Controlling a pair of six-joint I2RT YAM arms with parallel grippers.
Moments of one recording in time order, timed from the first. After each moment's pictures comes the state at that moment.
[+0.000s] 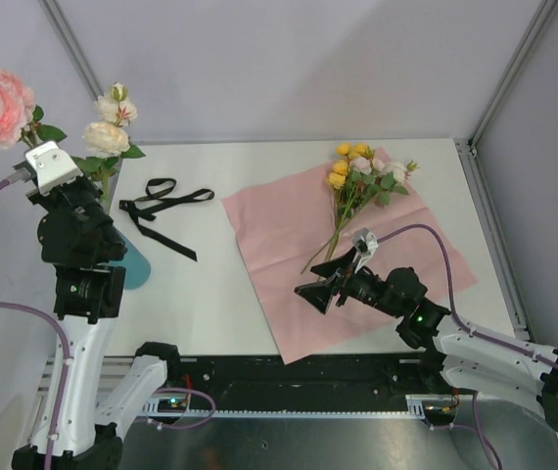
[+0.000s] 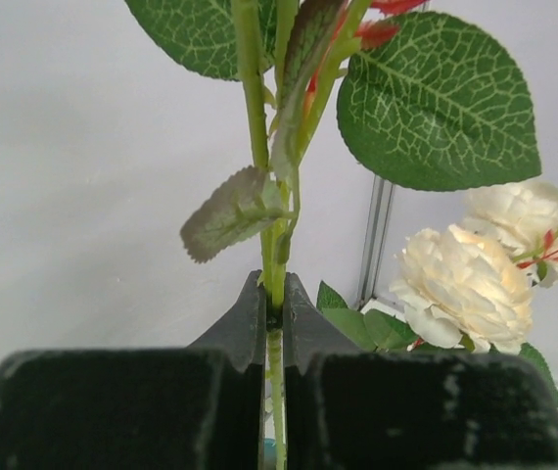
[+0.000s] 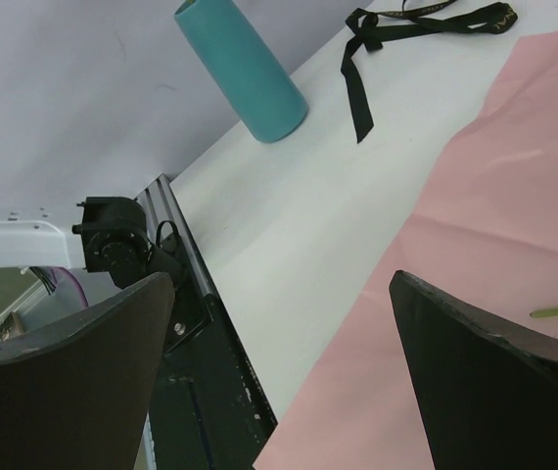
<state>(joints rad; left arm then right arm) -0.14 0.76 1.15 0.05 -0.77 0.30 0.89 0.87 0.32 0.59 -0.20 0.54</state>
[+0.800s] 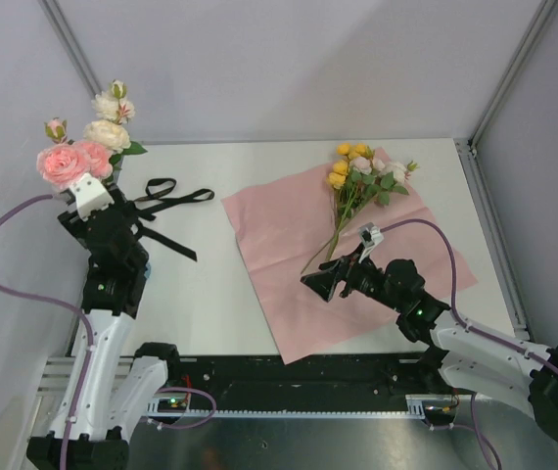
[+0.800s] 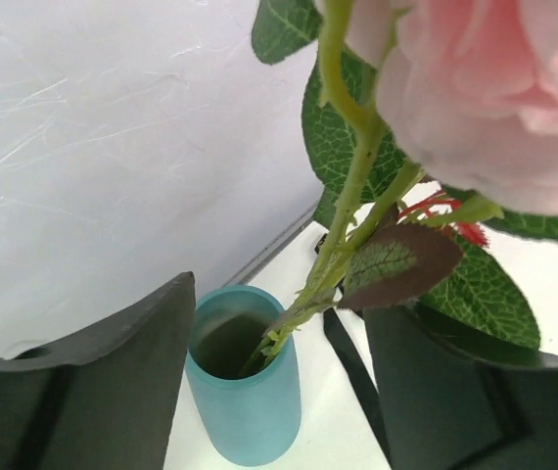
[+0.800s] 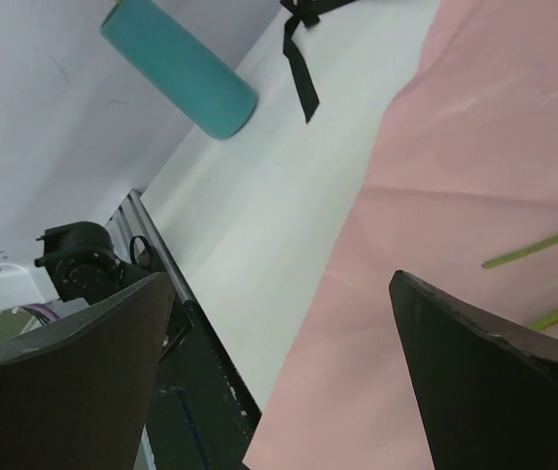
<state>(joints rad) -0.06 0.74 0.82 -0.10 -0.78 -0.03 0.78 0.90 0.32 0.53 -0.22 0.64</state>
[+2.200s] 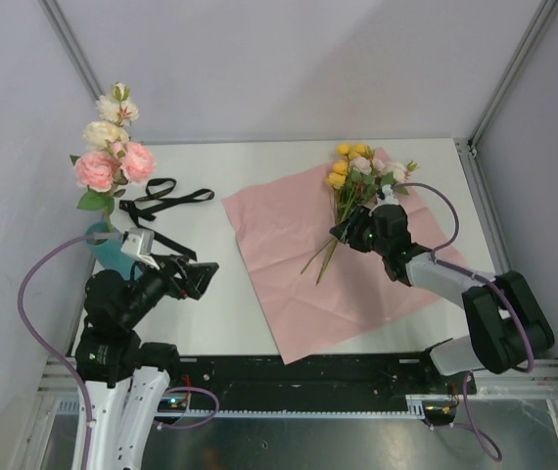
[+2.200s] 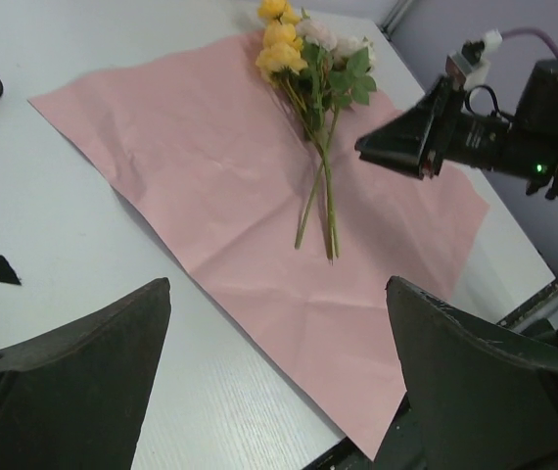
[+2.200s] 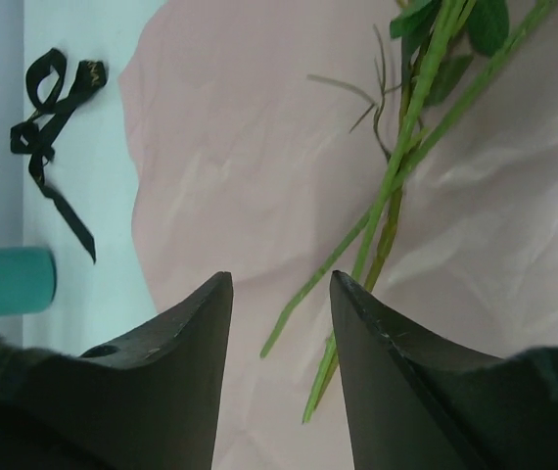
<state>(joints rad) -0.07 0.31 0.69 -0.56 0.47 -0.37 0.42 1.40 0.64 0.29 -0.11 0.77</state>
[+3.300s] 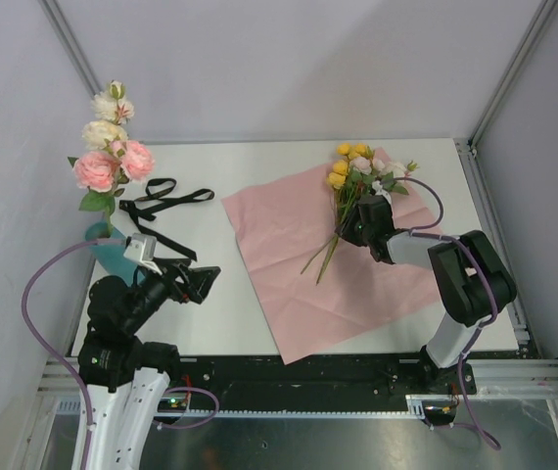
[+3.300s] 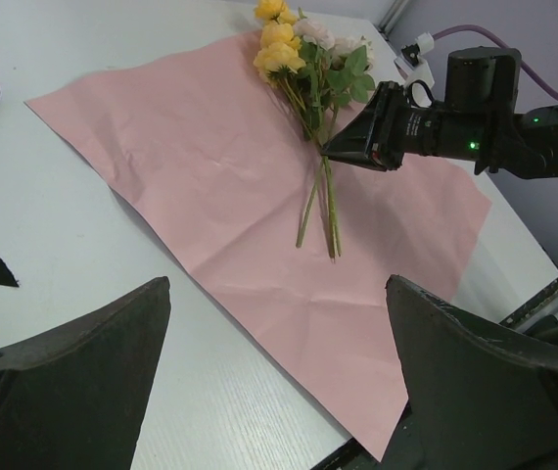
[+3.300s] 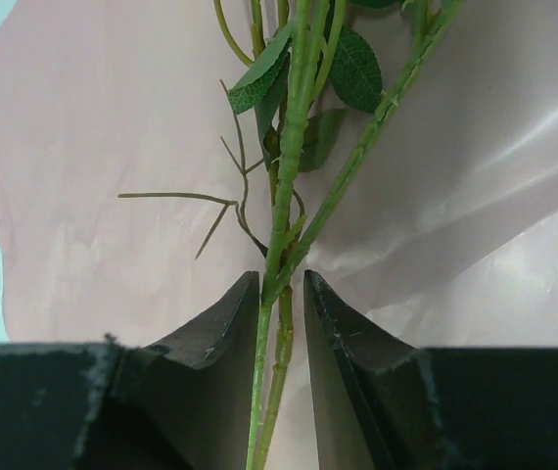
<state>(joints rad) -0.11 0.24 0.62 -0.53 0.45 -0.37 0.40 1.73 0.83 0.24 0.02 0.75</state>
